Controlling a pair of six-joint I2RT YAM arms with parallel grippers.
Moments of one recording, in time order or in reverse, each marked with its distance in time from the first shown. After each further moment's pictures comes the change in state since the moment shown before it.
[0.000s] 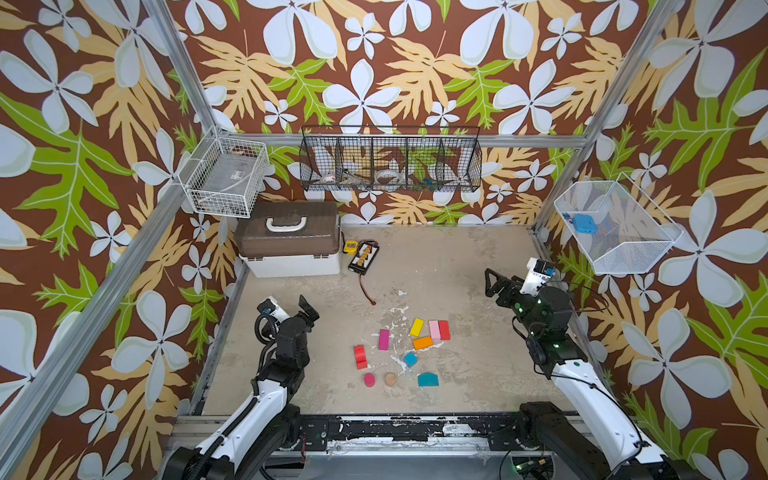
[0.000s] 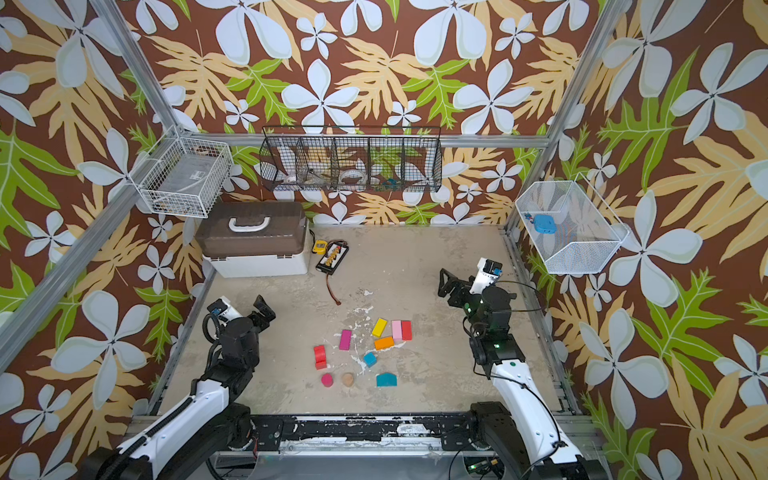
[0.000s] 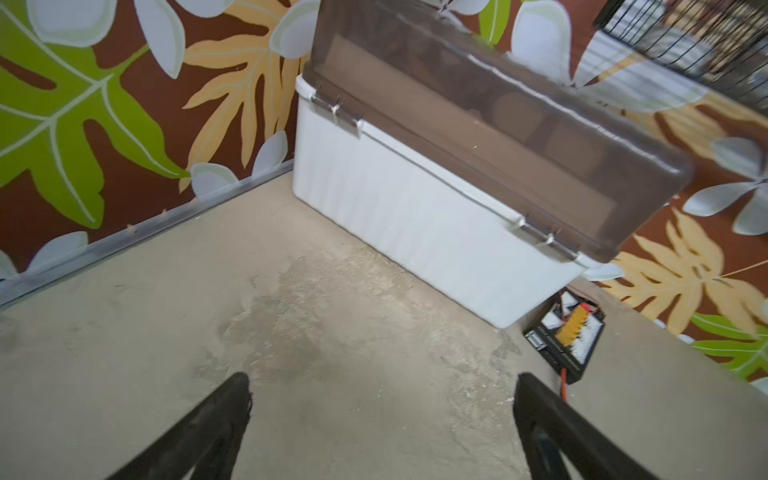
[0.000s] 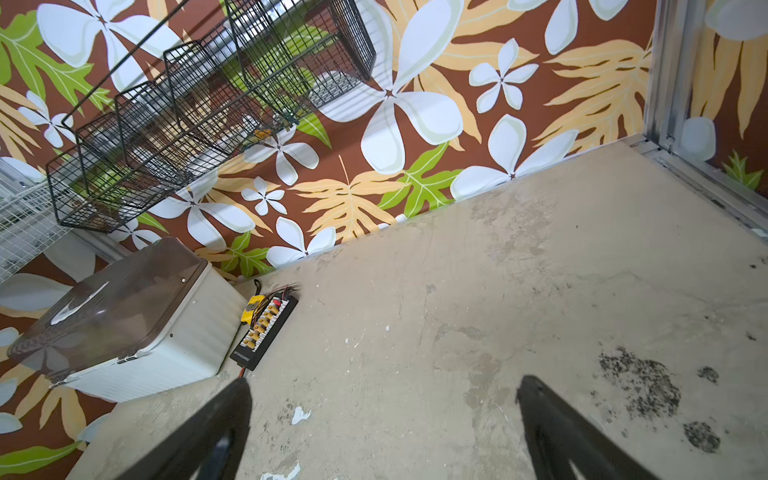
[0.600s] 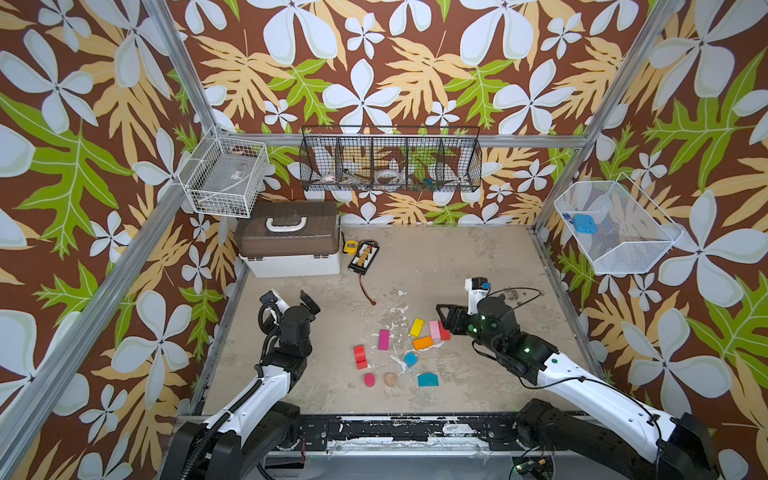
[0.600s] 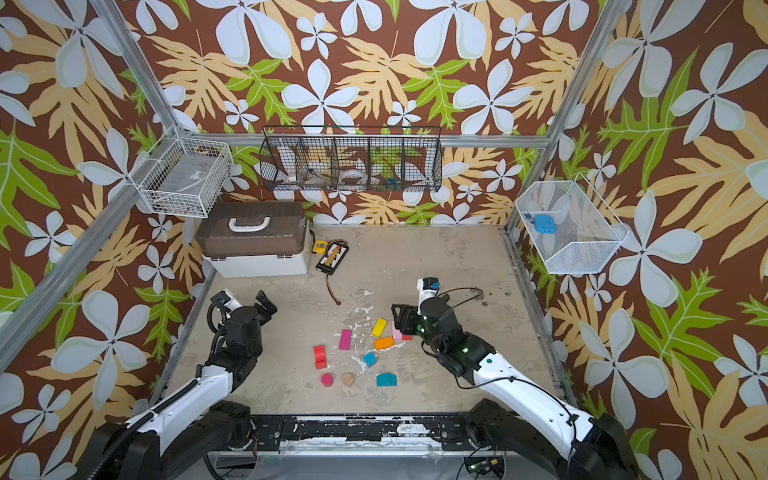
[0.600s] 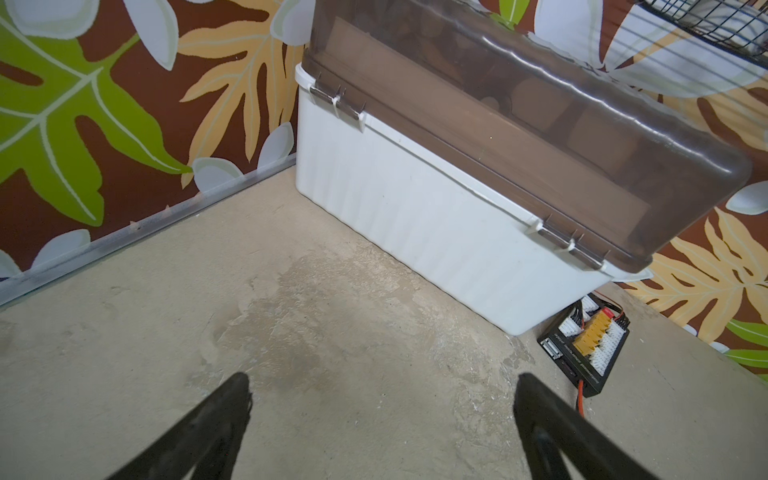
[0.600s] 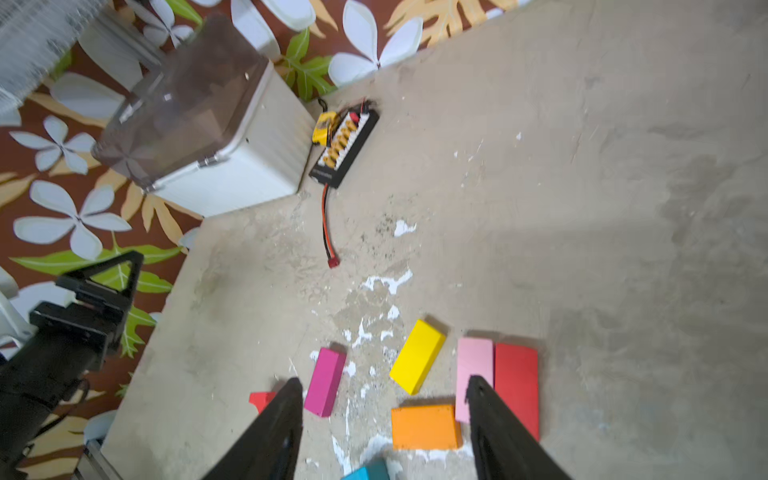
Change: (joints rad) left arm 0.004 0.098 0.068 -0.019 -0.005 -0.014; right arm 0.628 0.092 0.068 -0.318 0.251 0.188
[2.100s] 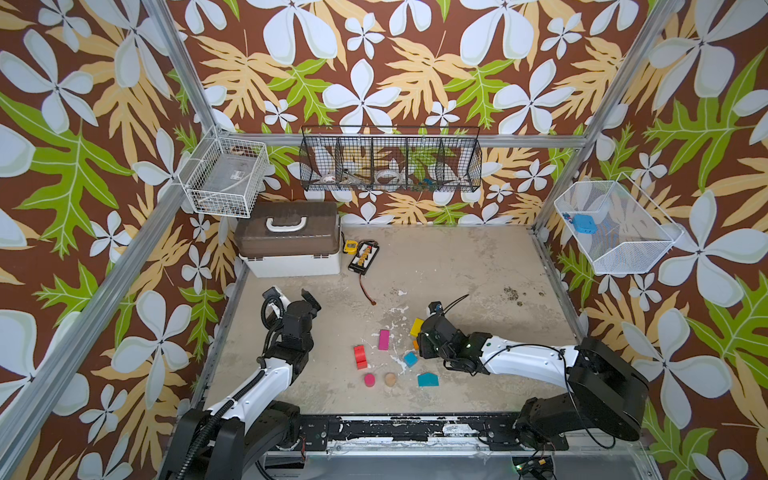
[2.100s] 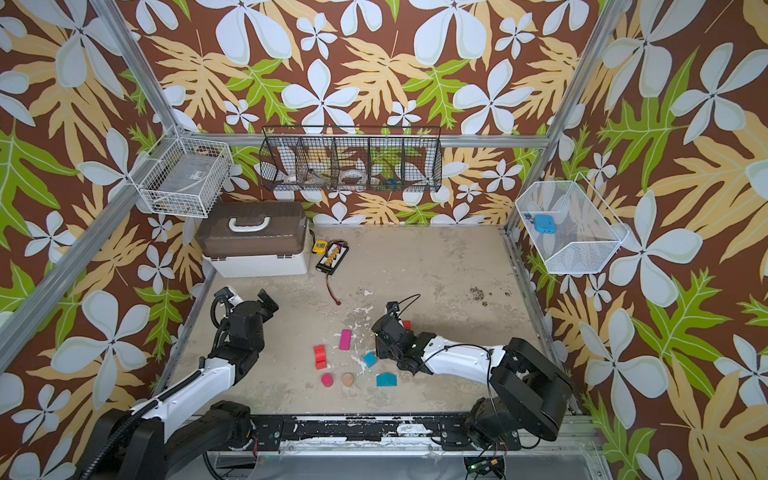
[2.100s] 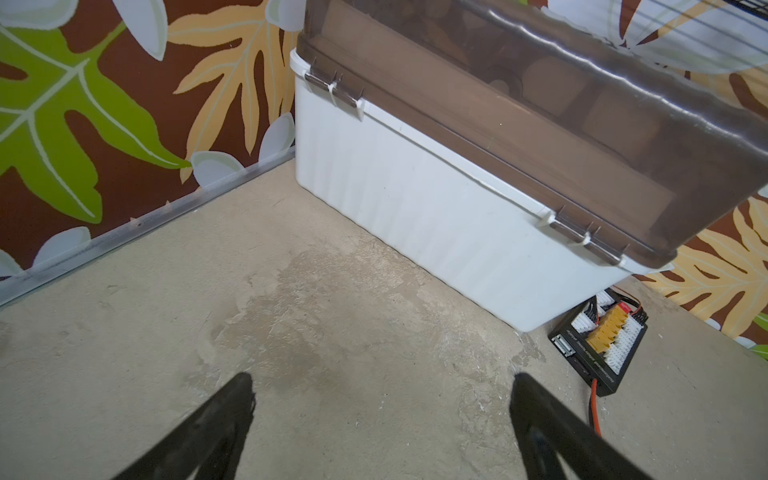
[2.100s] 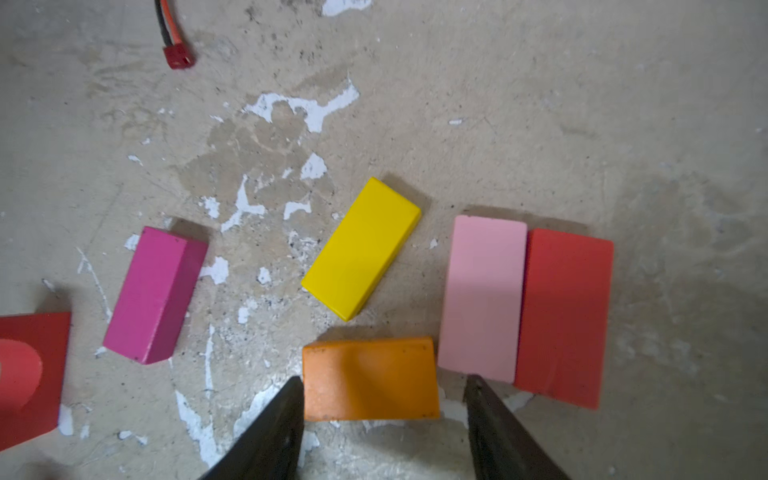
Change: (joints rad) left arm 0.001 0.079 0.056 -0.026 -0.003 -0.004; right arm 0.195 0.500 0.064 0.000 0.143 0.000
